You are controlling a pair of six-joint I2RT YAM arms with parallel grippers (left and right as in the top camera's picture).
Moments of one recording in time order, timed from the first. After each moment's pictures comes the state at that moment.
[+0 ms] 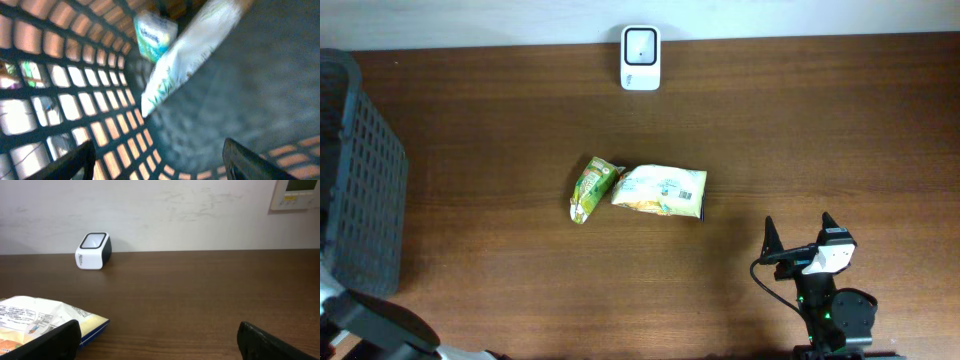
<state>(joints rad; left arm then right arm) 0.81 1.74 1.64 -1.12 -0.42 -0.26 -0.01 0.01 0.01 -0.07 -0.07 0.05</state>
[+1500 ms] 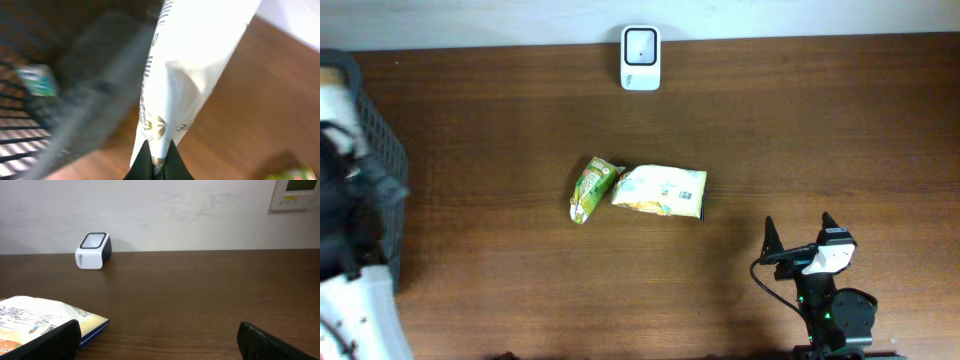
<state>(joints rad) 0.39 1.22 1.50 -1.09 -0.20 -0.24 -0.01 0.01 0.01 -0.07 -0.07 0.05</state>
